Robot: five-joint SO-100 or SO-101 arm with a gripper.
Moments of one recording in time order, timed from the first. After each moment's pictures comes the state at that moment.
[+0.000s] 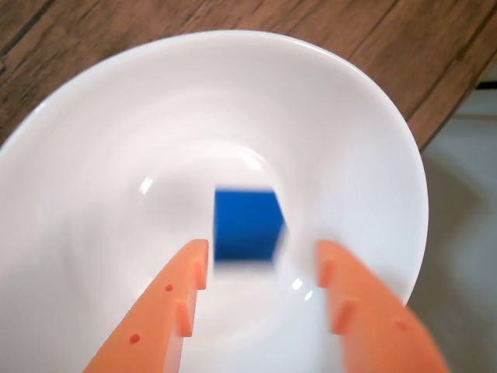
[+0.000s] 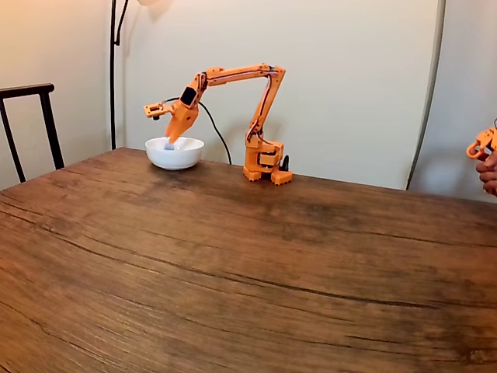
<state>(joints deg) 88.2 110.1 123.4 46.0 133.8</state>
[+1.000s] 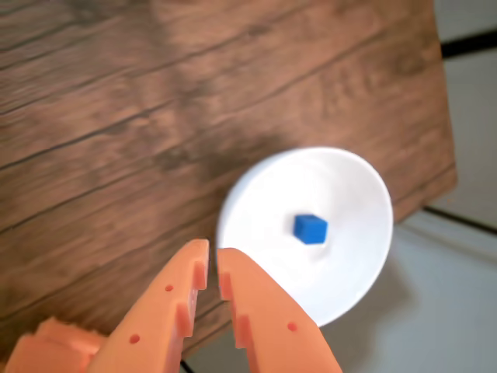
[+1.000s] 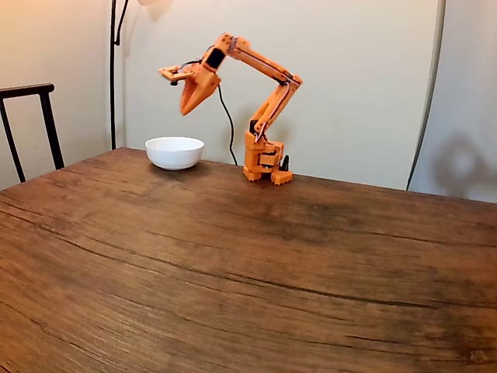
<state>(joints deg) 61.7 129.9 103.8 84.0 133.8</state>
